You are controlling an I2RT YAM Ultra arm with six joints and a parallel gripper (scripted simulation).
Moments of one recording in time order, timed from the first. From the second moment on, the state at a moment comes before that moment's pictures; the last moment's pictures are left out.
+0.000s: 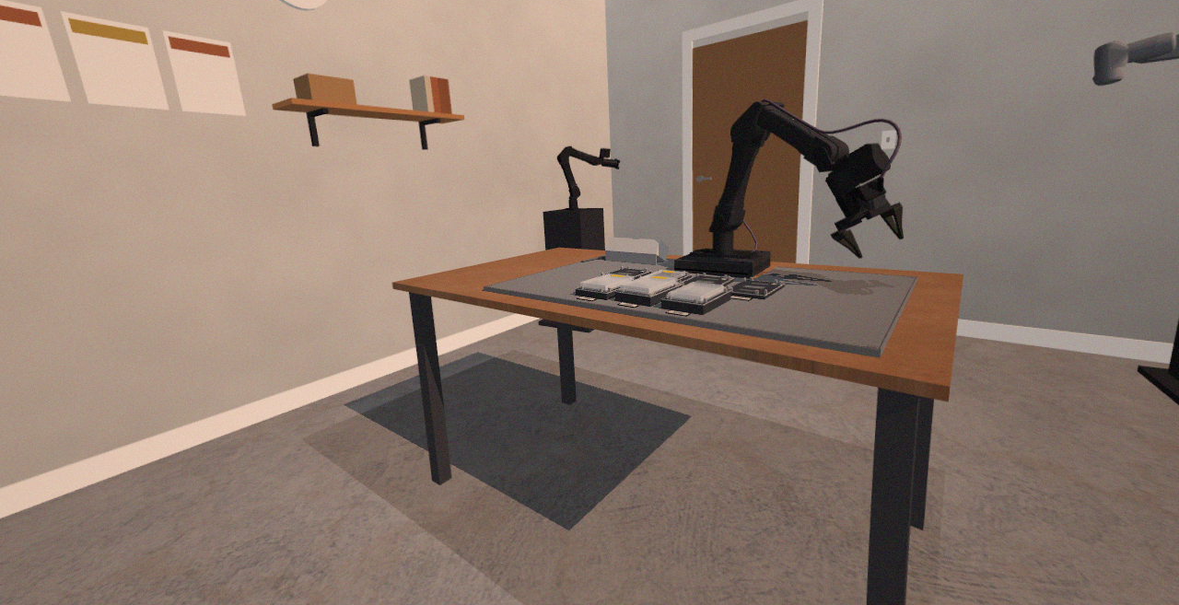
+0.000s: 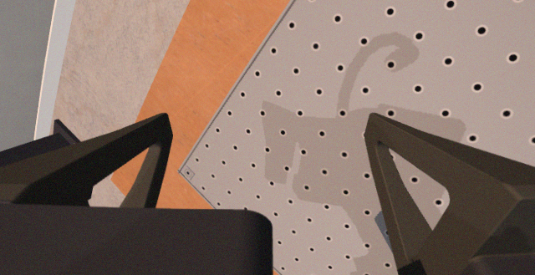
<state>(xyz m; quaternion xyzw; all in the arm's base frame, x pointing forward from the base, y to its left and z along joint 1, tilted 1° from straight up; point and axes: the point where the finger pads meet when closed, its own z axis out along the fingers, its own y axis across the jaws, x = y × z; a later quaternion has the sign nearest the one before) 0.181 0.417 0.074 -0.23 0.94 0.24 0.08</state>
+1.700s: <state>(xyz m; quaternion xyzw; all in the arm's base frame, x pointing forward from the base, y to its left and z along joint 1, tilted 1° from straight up) 0.319 0.241 0.055 -0.09 0.98 0.12 0.11</state>
